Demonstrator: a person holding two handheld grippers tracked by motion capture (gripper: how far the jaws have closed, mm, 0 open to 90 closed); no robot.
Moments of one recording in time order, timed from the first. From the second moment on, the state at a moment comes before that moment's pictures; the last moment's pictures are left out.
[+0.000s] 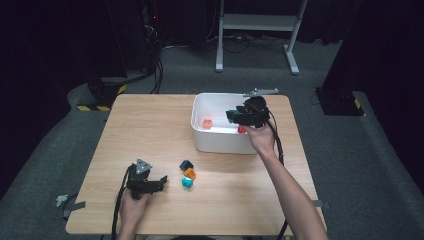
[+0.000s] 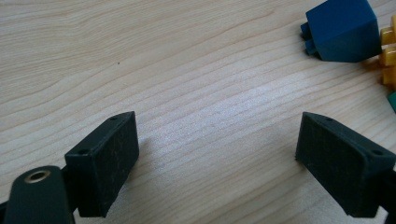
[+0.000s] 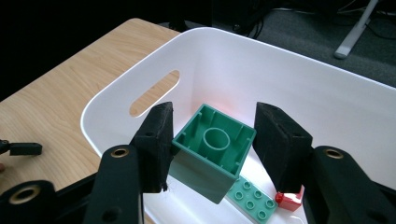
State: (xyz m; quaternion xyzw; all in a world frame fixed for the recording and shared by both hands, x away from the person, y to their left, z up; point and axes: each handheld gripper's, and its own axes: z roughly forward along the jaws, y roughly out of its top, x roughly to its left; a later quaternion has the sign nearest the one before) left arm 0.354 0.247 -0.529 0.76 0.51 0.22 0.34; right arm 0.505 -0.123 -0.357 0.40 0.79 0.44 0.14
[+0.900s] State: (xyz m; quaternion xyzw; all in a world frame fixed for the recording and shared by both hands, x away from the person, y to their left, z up) left arm 0.354 0.247 -0.528 0.76 0.51 0.22 0.33; right arm 0.511 -0.122 -0.374 0.40 0.80 0.41 0.15
